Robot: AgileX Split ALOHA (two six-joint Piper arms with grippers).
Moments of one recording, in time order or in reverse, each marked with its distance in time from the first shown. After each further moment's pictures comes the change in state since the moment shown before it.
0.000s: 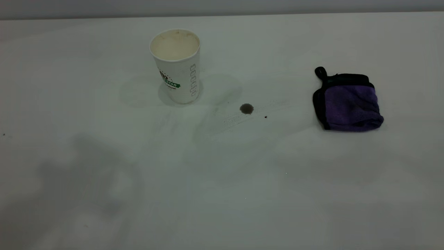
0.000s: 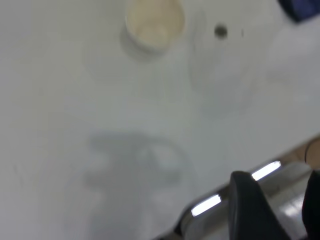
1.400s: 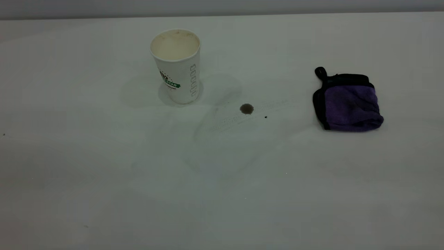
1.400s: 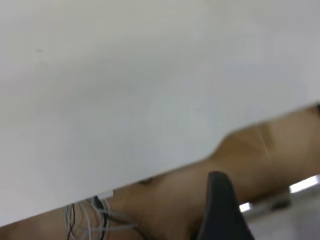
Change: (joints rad) left arm 0.158 -0.975 0.850 0.074 -0.063 -0.034; right arm 0.000 0.000 0.000 0.000 0.000 0.000
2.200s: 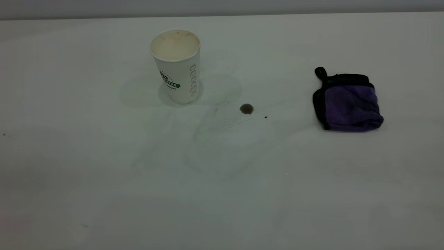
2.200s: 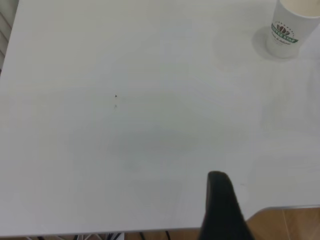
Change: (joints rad) left arm 0.248 -0.280 0.000 0.000 0.013 0.002; right arm 0.000 0.000 0.000 0.000 -0.004 0.000
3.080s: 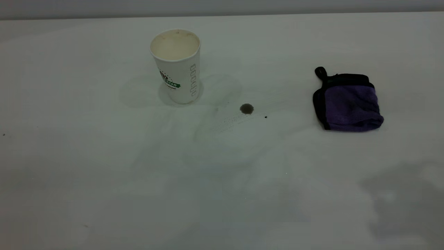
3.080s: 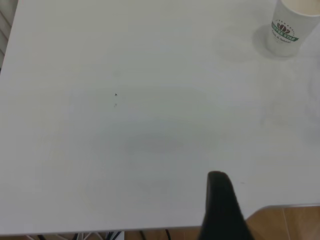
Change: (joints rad) left arm 0.000 -0.002 0.000 0.000 0.005 0.001; right arm 0.000 1.219 -0.092 0.355 -0.555 -0.547
